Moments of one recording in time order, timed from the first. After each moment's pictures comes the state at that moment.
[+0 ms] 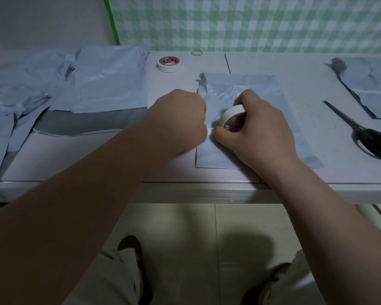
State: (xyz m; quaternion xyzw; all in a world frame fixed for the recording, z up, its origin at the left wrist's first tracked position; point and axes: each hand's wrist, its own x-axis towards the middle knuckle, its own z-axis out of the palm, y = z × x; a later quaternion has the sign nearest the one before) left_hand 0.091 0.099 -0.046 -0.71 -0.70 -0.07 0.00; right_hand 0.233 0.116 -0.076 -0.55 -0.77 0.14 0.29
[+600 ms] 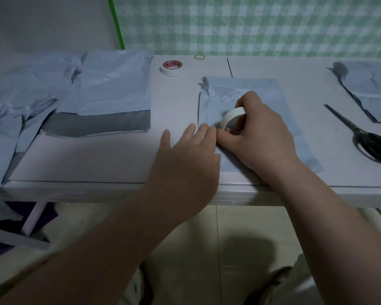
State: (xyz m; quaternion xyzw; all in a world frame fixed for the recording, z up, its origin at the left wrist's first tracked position) left_hand 0.112 0.043 -0.095 -0.73 -0.67 -0.12 0.07; right_hand 0.233 0.117 -0.075 -0.54 -0.77 0.15 0.29
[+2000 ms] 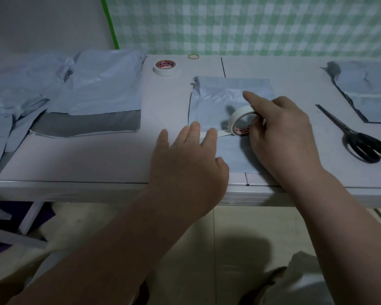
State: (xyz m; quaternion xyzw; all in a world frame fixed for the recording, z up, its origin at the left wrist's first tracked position) left_hand 0.135 0.043 -0.095 -0.71 -0.69 -0.09 0.09; right_hand 0.275 0.125 -0.079 -0.52 -0.78 0.05 0.34
